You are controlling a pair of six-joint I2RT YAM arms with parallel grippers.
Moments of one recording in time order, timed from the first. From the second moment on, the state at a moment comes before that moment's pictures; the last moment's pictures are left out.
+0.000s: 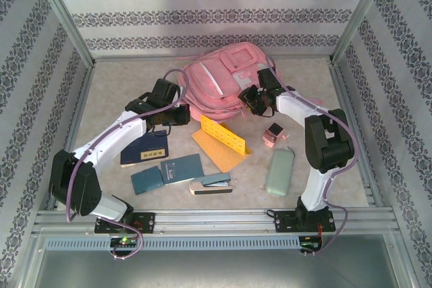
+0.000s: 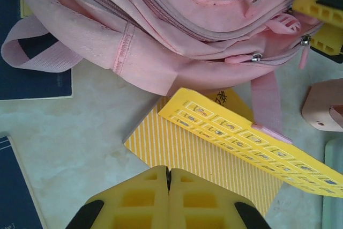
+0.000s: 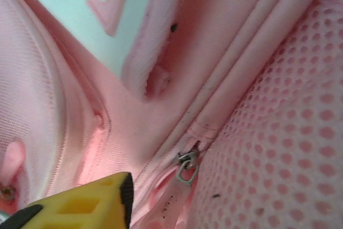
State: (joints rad) left arm -0.43 1.47 1.18 -0.63 0.17 -0.44; right arm 0.26 1.86 1.29 -0.35 -0.31 1.03
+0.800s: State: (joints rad) left arm -0.43 1.54 1.28 -0.66 0.18 -0.42; right arm 0.43 1.64 1.29 -0.43 -0.29 0.88
